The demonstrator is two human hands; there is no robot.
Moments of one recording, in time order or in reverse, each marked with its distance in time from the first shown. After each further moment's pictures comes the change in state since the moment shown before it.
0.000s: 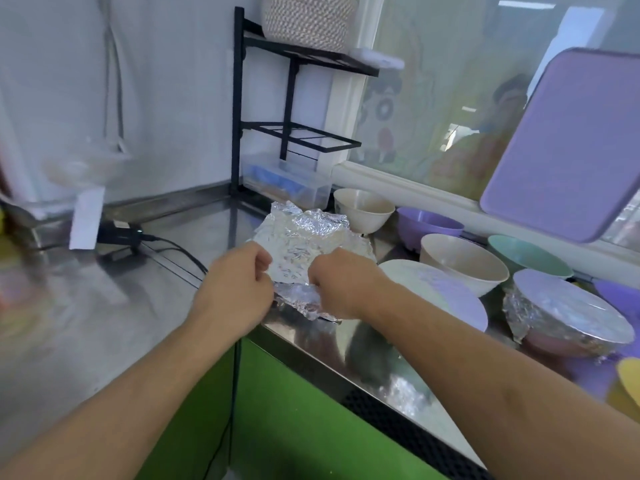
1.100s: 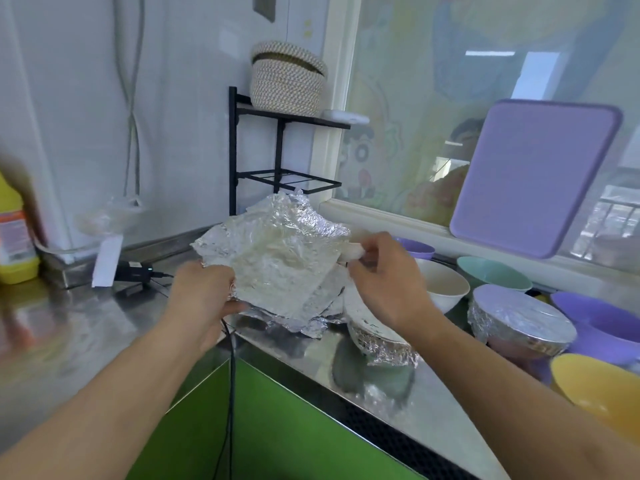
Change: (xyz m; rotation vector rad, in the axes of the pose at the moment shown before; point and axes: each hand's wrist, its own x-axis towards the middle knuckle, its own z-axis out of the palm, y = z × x) left_hand -0.033 0.072 -0.062 -0.923 0.162 -0.465; right_hand -0.089 0.049 -0.035 0.799 0.621 0.330
